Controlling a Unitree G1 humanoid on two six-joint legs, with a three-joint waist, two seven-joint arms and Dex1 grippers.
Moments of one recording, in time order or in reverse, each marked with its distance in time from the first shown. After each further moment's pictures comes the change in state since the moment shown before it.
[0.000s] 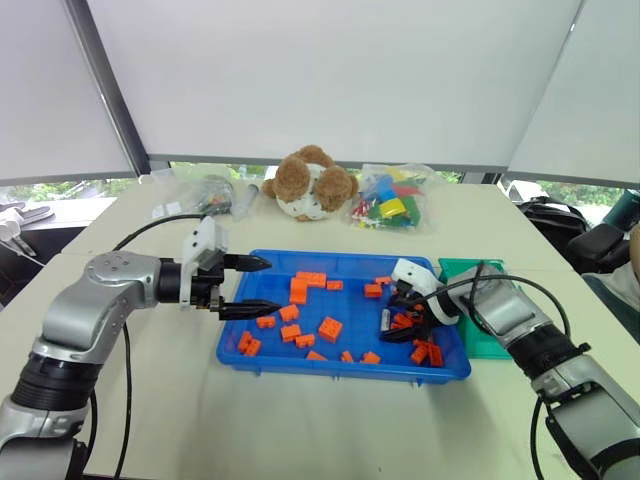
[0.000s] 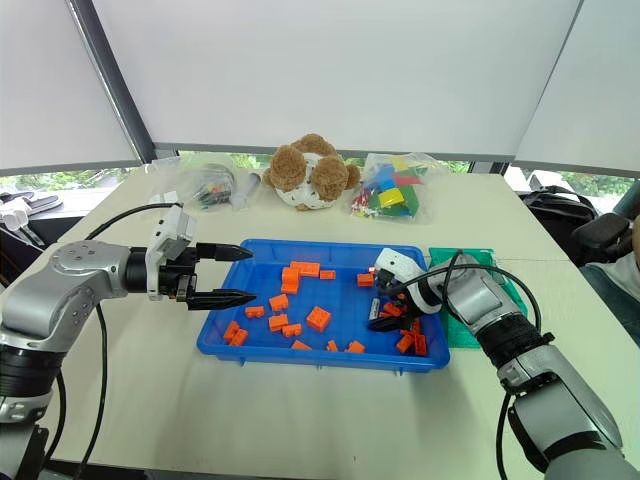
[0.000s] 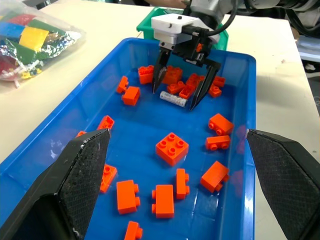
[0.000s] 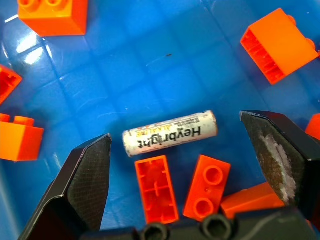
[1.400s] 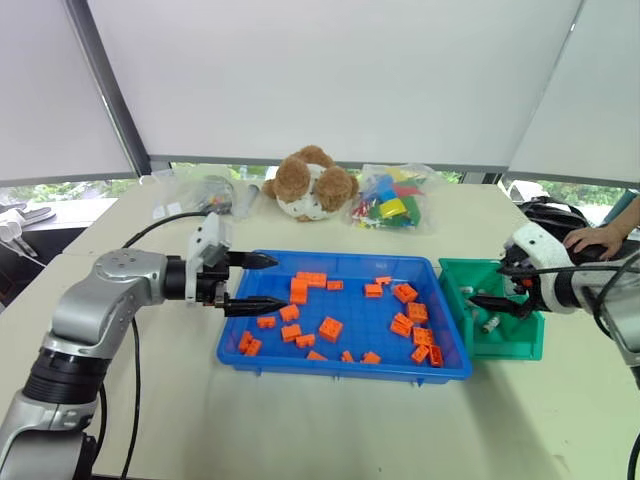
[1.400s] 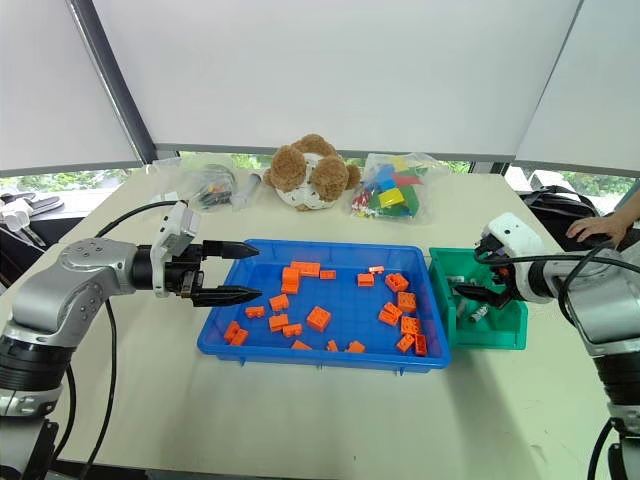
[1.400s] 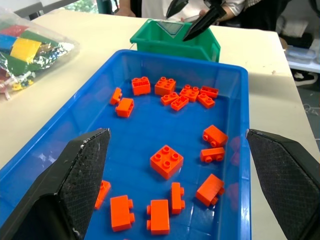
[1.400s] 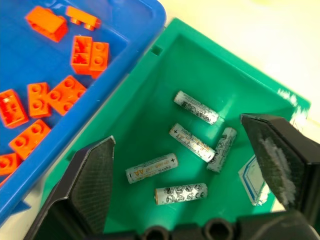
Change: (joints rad) left arm -0.033 -0.032 -0.011 0.040 -0.011 -0.012 -0.023; right arm 0.311 -0.363 -0.497 -0.445 0.102 0.318 -0.185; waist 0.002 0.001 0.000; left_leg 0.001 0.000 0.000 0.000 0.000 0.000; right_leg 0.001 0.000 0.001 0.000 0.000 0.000
